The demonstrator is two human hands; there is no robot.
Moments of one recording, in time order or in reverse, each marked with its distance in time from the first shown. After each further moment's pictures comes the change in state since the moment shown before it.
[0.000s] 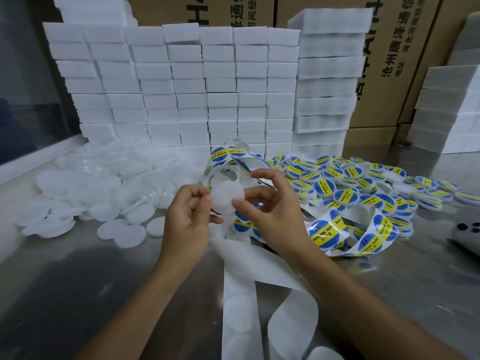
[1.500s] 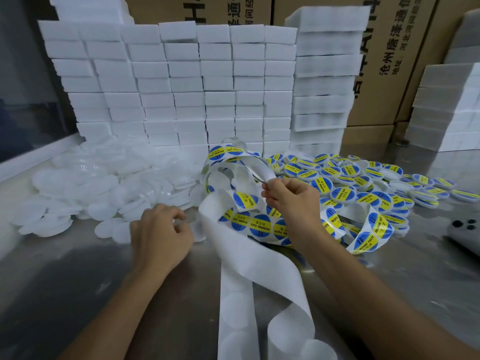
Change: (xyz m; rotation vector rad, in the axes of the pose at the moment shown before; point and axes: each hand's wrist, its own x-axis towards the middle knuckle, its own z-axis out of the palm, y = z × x) left_hand 0.007 -0.035 -0.040 0.996 0.029 0.010; right_hand 0.020 0.015 -0.028 0.079 0.302 0.281
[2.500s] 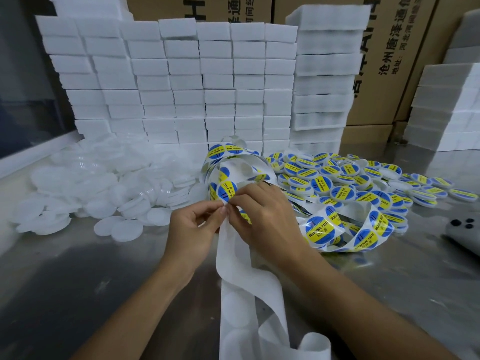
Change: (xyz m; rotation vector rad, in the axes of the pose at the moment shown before) left_hand -0.016 0.050 0.006 -1.024 -0.192 -0.175; right_hand -0.025 0.012 0.022 -0.909 -0.109 -1.205
